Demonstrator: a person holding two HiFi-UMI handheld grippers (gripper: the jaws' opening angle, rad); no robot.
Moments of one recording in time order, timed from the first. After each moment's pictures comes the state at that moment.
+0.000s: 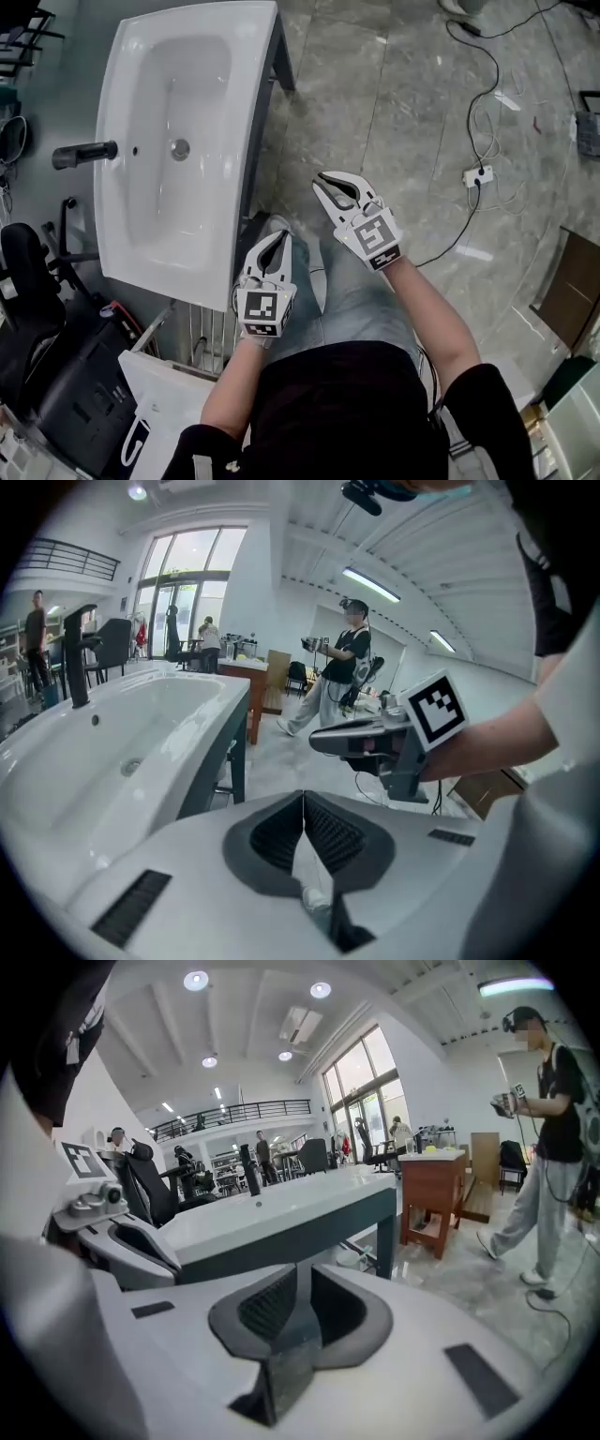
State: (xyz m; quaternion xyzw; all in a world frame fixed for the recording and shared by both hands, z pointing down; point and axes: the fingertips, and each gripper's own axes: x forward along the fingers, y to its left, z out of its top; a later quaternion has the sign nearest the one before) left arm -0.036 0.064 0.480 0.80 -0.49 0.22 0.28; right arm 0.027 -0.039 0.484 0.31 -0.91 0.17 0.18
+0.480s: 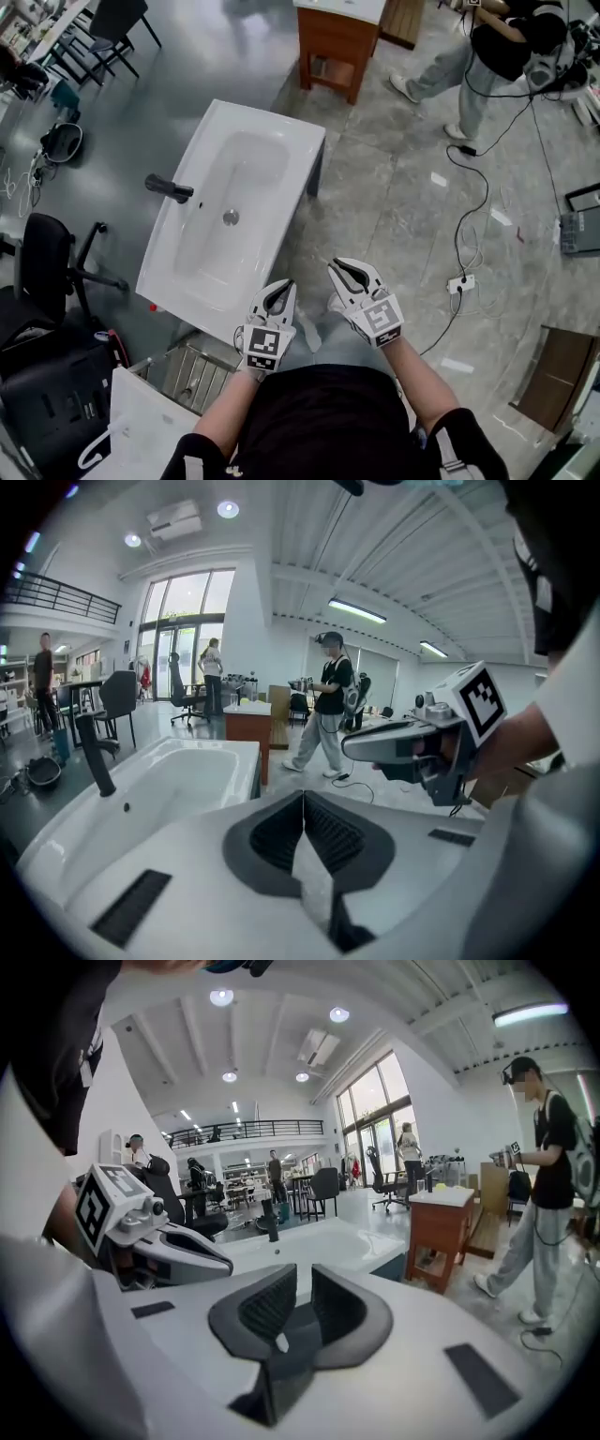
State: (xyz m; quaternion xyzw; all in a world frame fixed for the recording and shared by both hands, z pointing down) left arm -0.061 0.037 0.339 0.82 -0.52 0.18 0.19; right arm 0.020 -0.013 0.323 0.31 -0.93 0.12 0.15
